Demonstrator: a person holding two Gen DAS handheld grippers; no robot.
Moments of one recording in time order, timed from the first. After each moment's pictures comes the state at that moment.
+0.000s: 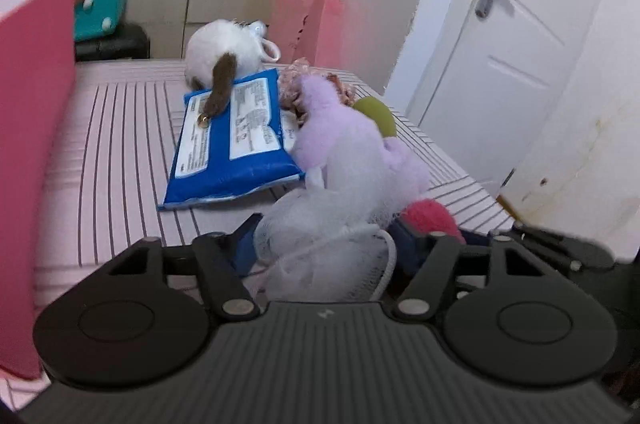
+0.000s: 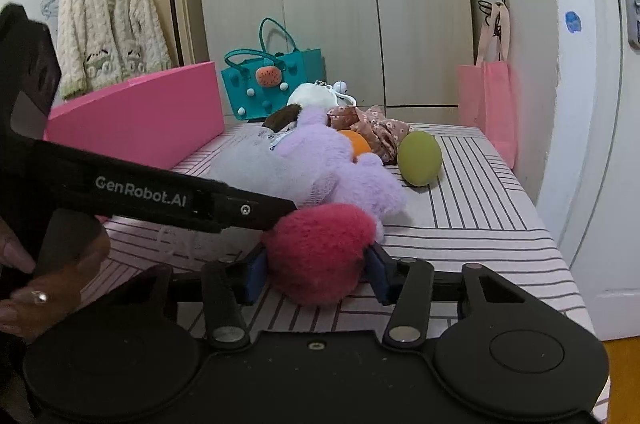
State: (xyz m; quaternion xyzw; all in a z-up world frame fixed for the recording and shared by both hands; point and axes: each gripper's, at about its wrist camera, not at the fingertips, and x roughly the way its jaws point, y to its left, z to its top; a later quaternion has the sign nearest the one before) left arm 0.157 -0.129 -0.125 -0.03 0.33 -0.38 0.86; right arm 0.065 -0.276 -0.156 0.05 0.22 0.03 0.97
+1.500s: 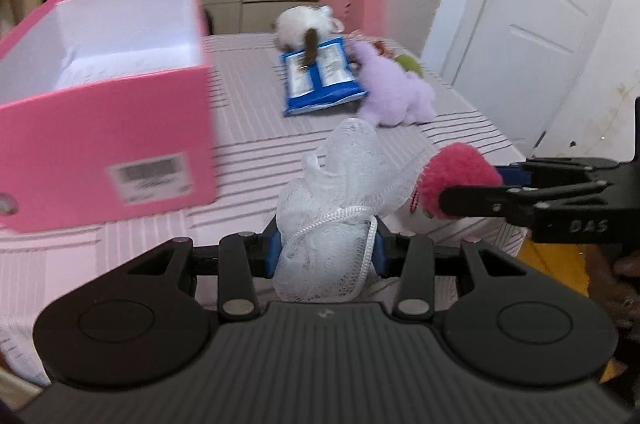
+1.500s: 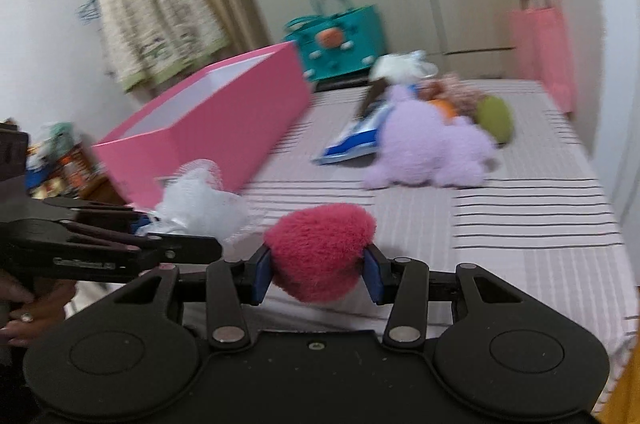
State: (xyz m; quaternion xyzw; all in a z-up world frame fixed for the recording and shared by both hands) left arm 0.068 -0.015 -0.077 0.04 0.37 -0.32 0.87; right arm 0.034 -0.244 -0.112 0.12 0.31 0.14 0.93
